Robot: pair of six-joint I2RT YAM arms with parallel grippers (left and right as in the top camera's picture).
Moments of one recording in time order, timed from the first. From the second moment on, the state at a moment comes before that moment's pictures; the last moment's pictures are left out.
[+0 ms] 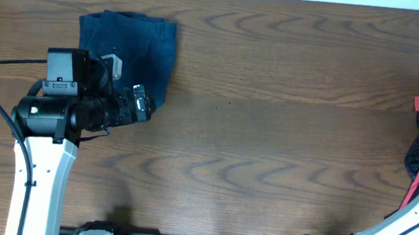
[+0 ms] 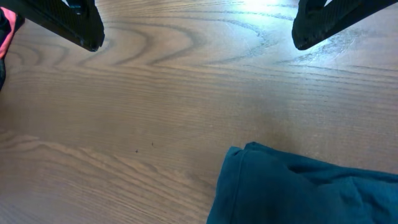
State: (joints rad) left arm 0.04 1.21 1.23 -1.12 0.37 -0.22; right arm -0.75 2.30 1.66 -0.14 -0.16 0.32
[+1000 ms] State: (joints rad) left arm 0.04 1.21 1.23 -1.12 0.37 -0.22; right arm -0.74 2.43 1.82 -0.19 -0.15 0.33
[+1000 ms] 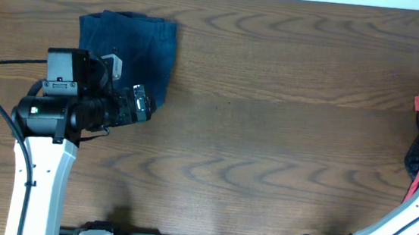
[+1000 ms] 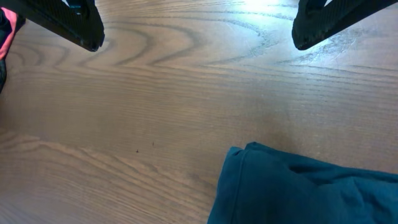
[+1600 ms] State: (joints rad) left arm 0.04 1.21 1.23 -1.12 0.37 -0.23; right arm -0.73 2.08 1.82 -0.22 -0.50 0.34
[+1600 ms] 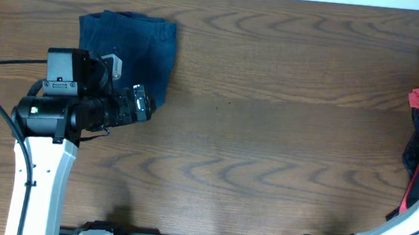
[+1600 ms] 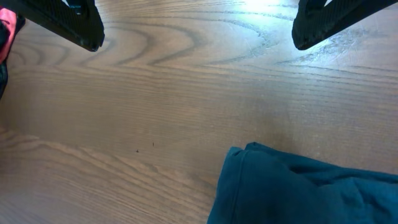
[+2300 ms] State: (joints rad) left arm 0.08 1.04 1.32 -1.12 0.37 -0.22; right arm -0.06 1.83 1.82 -0.65 -0.63 0.21
